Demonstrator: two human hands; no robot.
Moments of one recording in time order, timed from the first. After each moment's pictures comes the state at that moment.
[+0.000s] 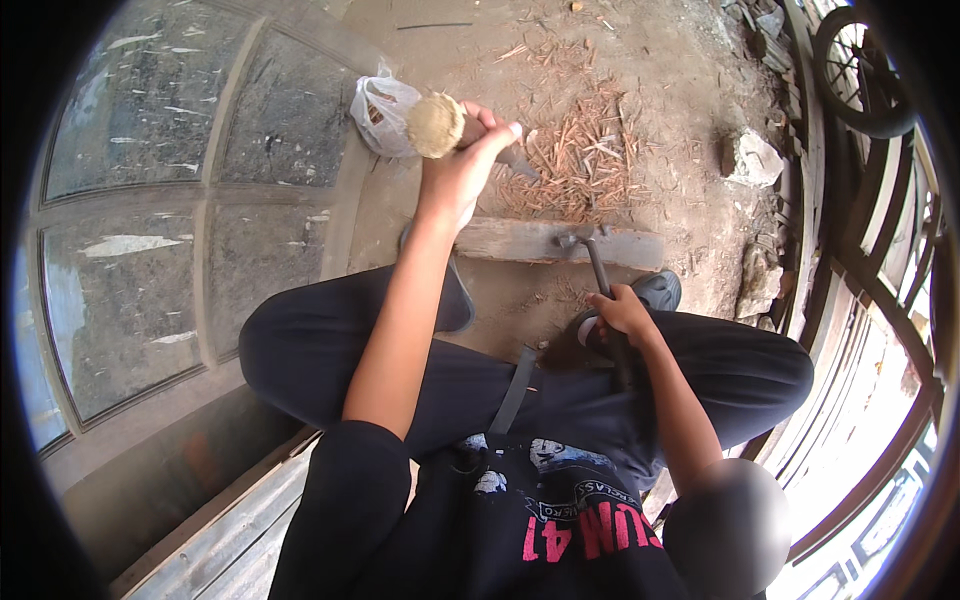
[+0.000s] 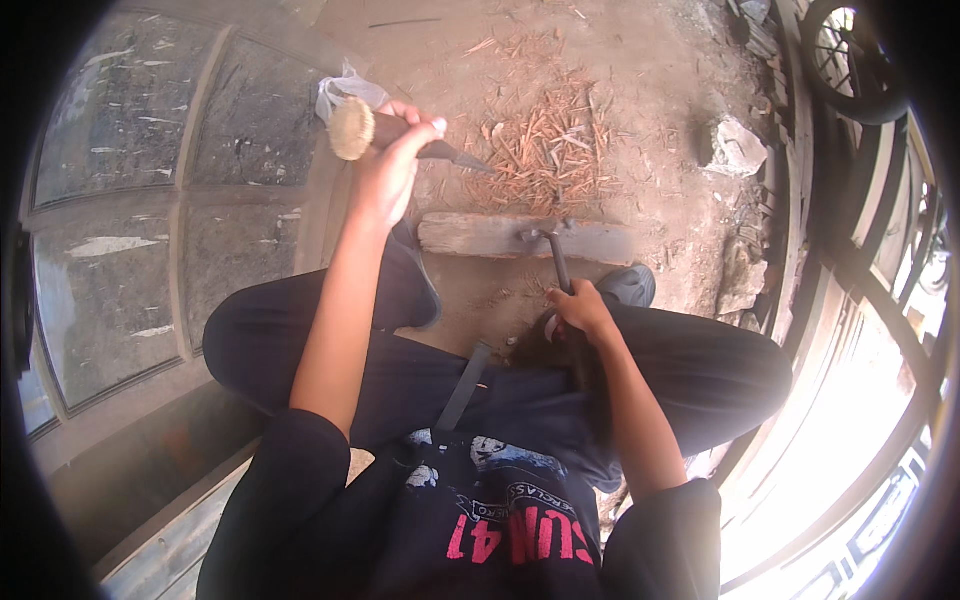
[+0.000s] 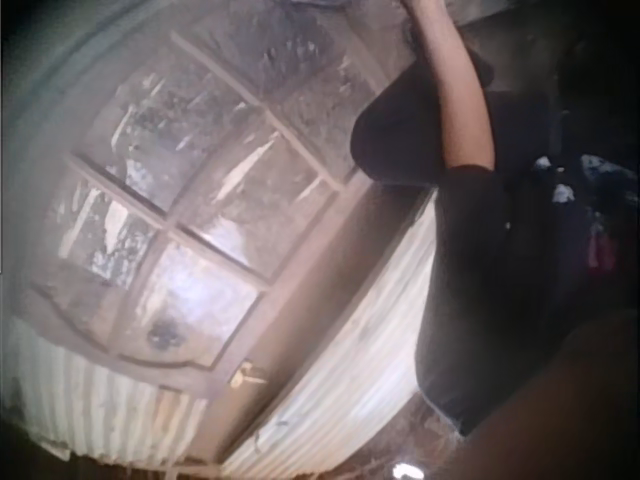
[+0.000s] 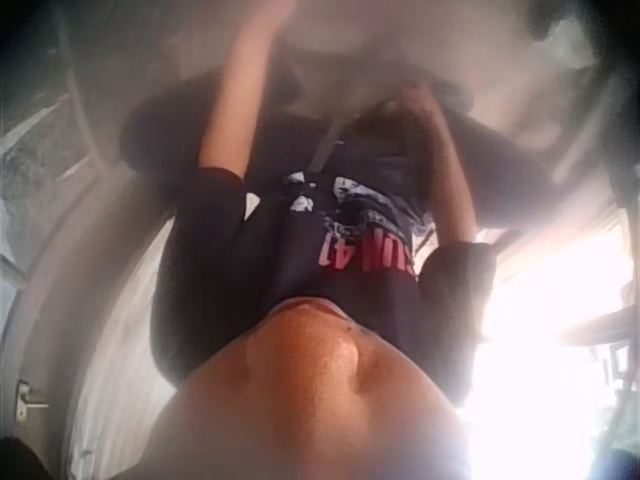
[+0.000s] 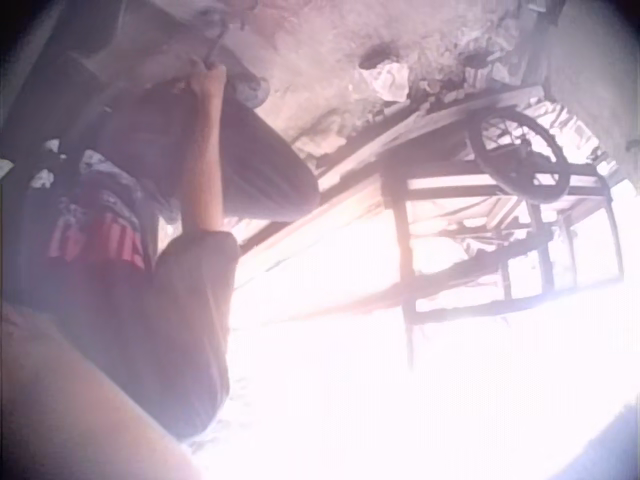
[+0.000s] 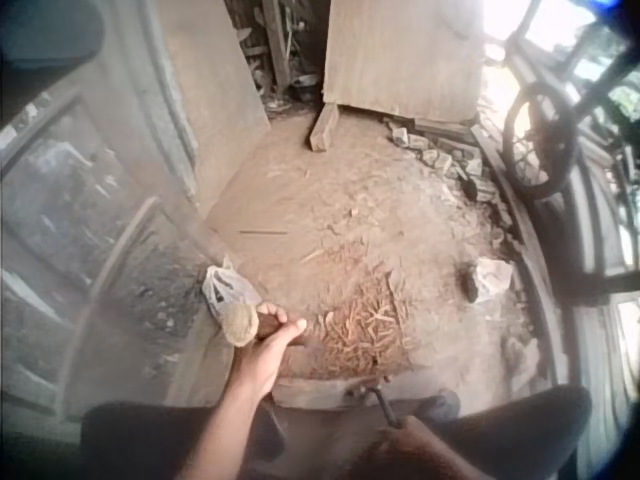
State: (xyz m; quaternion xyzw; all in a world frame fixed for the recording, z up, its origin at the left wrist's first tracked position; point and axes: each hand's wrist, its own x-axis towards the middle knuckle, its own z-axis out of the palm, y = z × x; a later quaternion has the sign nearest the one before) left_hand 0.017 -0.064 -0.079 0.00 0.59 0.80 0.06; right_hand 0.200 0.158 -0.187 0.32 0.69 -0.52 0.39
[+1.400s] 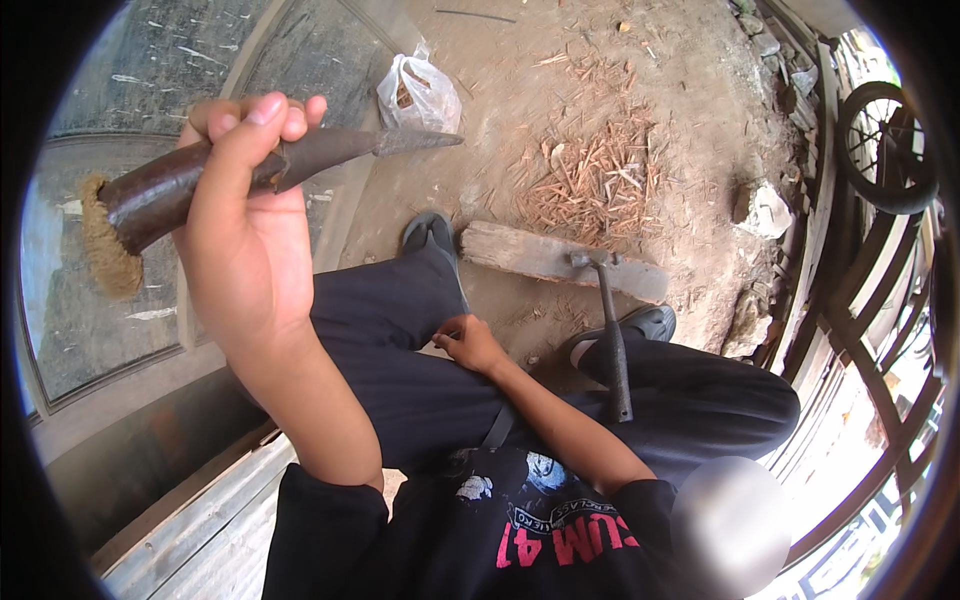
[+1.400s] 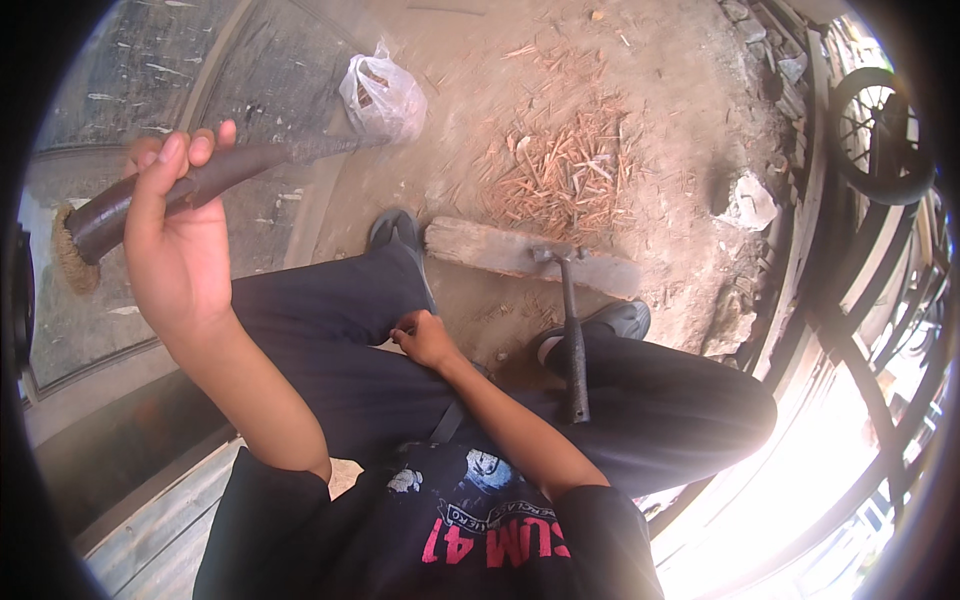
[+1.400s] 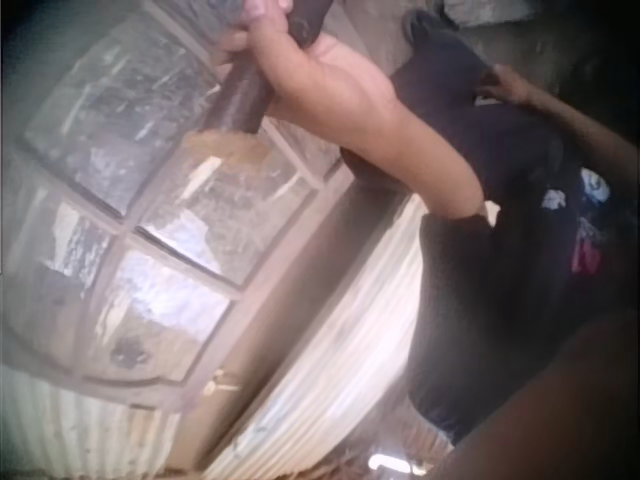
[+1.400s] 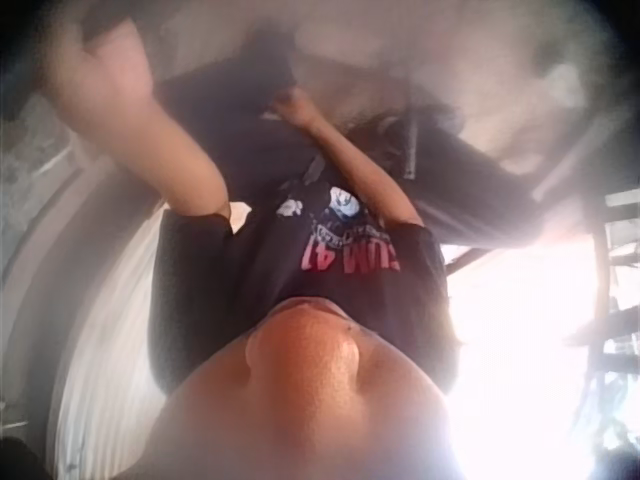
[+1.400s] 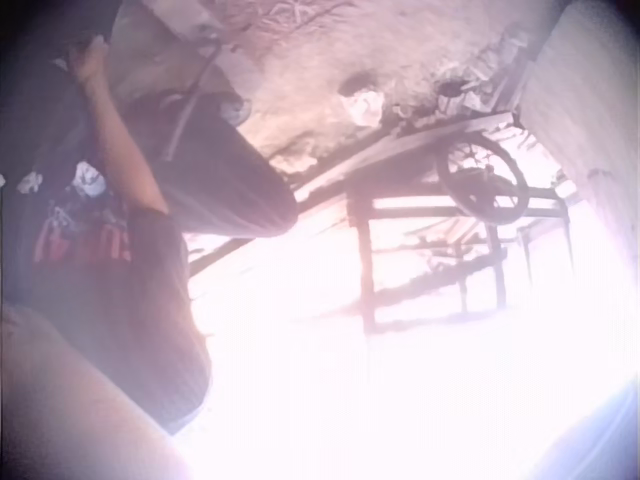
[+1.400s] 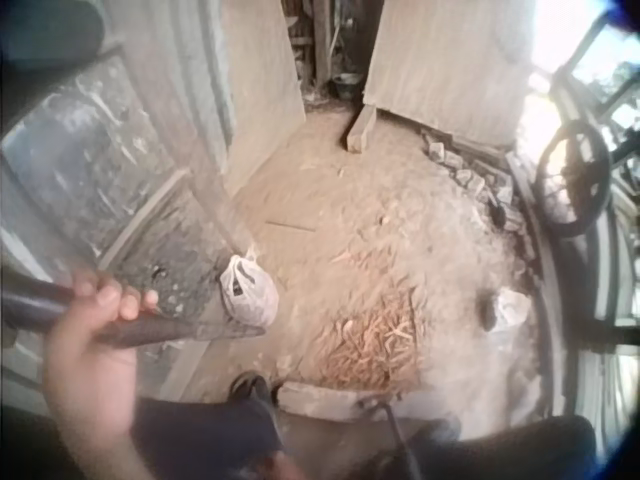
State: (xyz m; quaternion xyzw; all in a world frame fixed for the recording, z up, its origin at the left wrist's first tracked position) left_hand 0.053 -0.177 0.063 -0.02 0.55 0.81 -0.18; right_hand 0.199 -0.059 -0.213 0.04 0.73 -0.56 0.40
